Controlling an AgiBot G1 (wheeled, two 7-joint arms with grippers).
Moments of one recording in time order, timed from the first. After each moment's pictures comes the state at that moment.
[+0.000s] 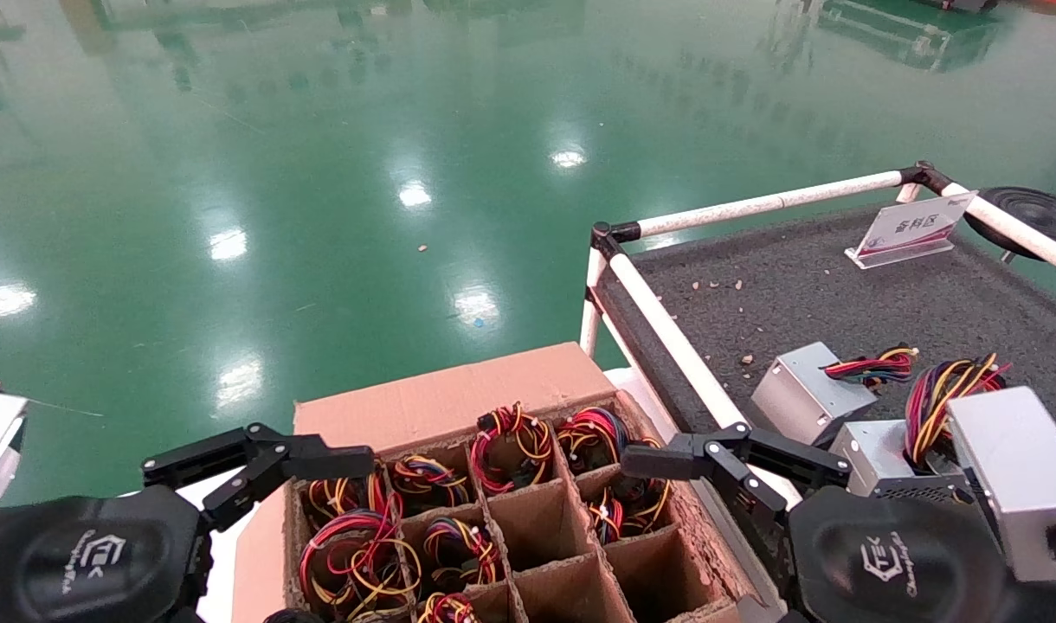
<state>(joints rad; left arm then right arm) -1.10 0.57 0.38 -1.25 0.66 1.45 -0.13 1.08 -0.61 -0.28 1.28 -0.73 -1.50 0.19</state>
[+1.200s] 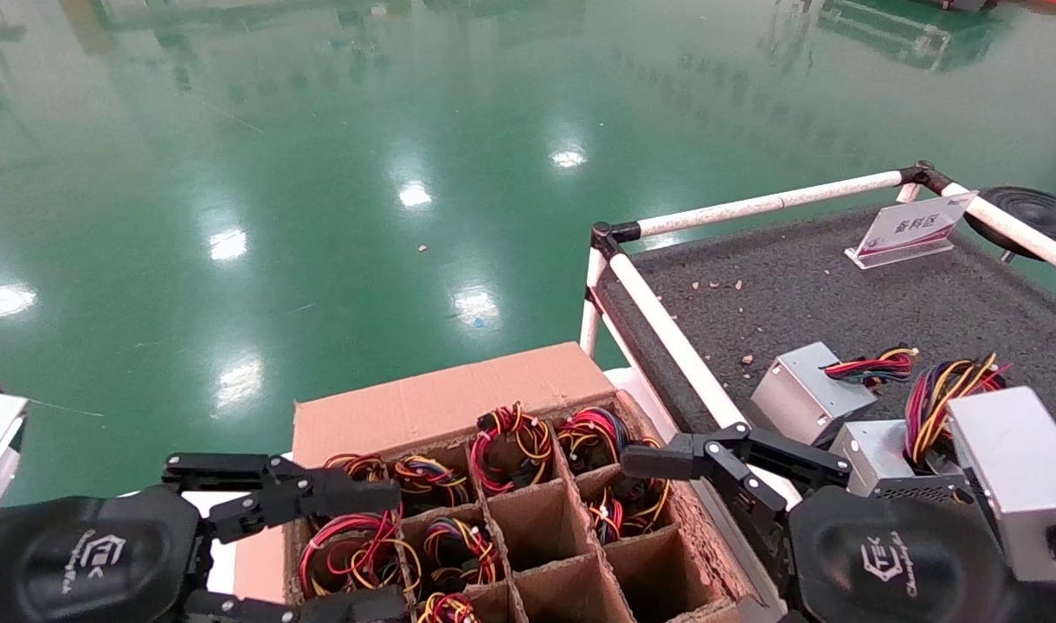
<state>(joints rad) -1.10 0.57 0.38 -1.25 0.66 1.45 -0.13 1.08 -0.61 -0.28 1.28 -0.73 -1.50 0.19</state>
